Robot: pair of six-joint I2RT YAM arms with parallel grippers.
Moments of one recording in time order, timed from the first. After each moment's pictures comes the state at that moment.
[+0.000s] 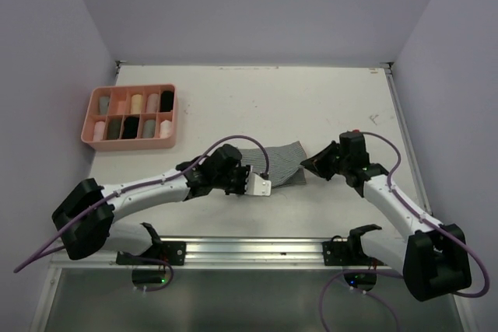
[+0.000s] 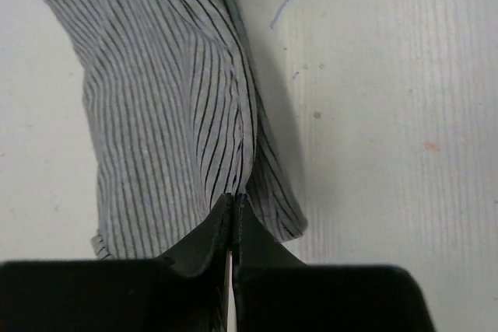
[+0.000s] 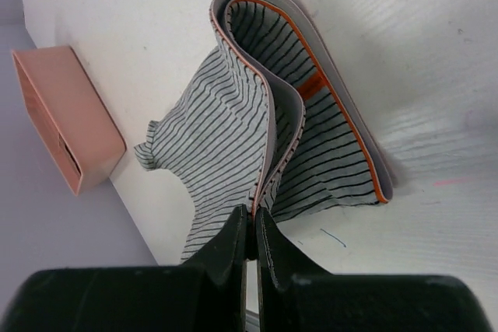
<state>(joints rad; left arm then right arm) -0.93 1.34 0.72 -0.19 0.26 0.76 0.23 1.05 0.52 -0.25 -0.27 1.14</state>
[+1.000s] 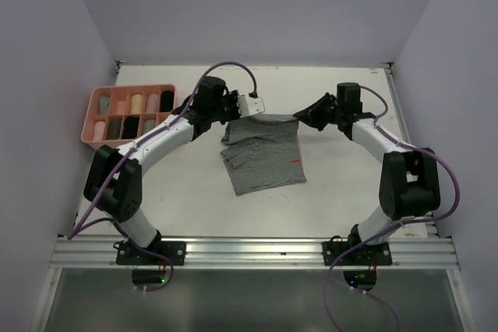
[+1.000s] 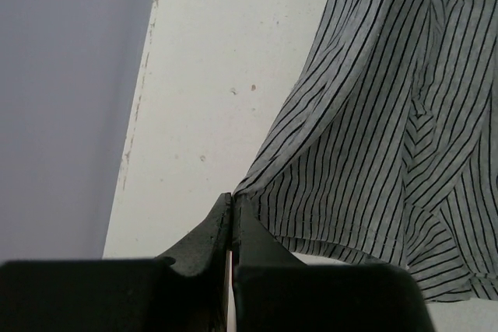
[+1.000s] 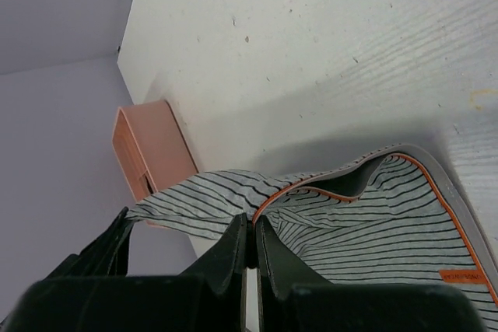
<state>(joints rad) -0.52 1.66 1.25 -0.17 0.21 0.88 0.13 1.63 1.06 -0.11 -0.43 1.10</state>
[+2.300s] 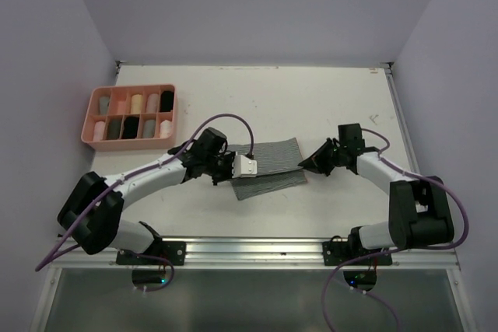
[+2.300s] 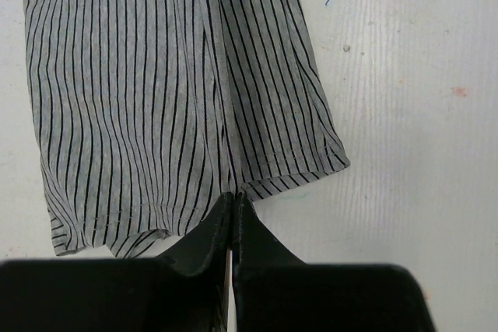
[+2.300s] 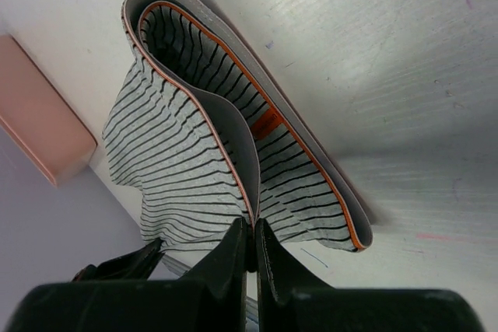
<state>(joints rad) -0.68 1.40 0.79 -0.34 0.43 0.78 0.13 1.40 0.65 -0.25 -0.47 1.02</state>
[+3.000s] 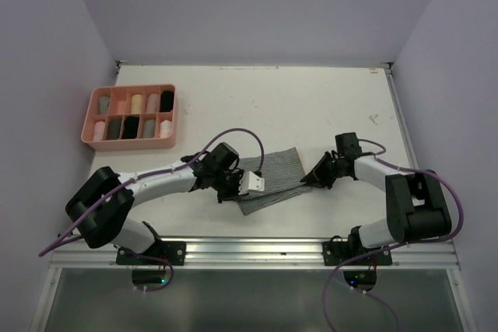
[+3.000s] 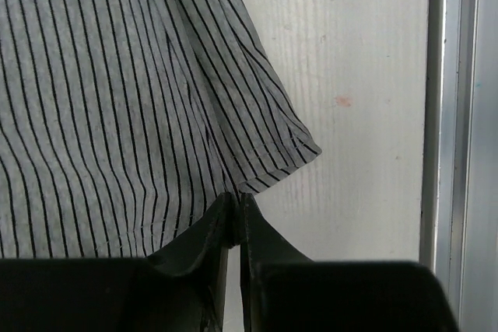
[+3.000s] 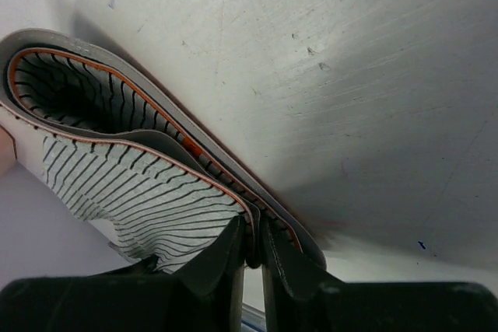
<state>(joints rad) -0.80 1.44 0.75 -0.37 0.49 0.68 0.13 1.45 0.57 -0.31 -0.44 0.94</state>
